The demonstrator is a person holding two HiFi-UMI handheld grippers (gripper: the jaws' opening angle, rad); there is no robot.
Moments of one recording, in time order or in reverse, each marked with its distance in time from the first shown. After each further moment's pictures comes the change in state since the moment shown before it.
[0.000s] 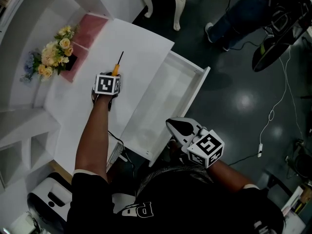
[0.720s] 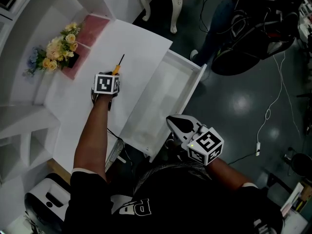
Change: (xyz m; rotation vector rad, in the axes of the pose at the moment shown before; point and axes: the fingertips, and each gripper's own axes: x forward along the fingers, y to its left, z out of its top) left arm -0.037 -0.005 -0.005 -0.023 -0.060 -0.012; right arm -0.014 0.027 0.000 -0.034 -0.027 -0.049
